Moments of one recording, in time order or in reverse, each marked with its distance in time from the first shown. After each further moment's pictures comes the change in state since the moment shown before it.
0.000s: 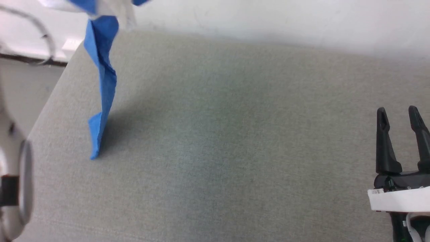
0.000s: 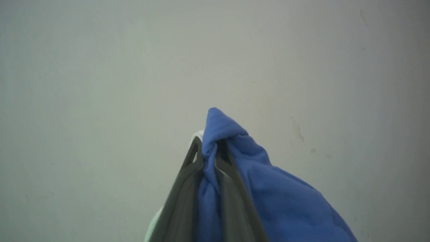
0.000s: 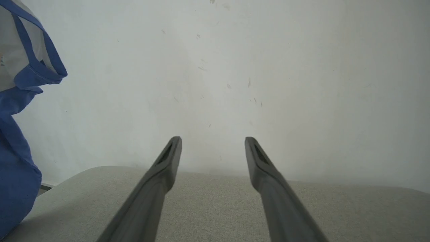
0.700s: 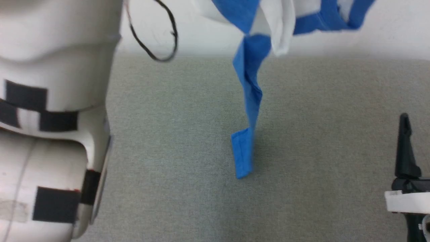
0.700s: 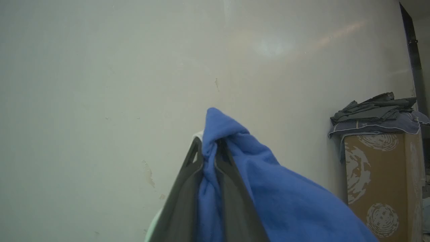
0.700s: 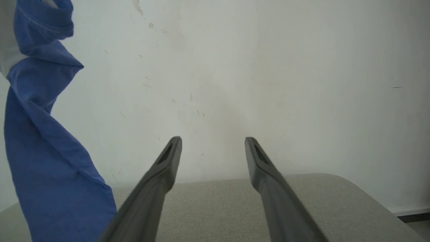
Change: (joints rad) left arm -0.149 -0.300 -0.090 0.177 -0.246 0.030 -0.115; right arm 0.015 0.009 -0.086 0.042 0.020 0.000 -0.033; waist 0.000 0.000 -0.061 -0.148
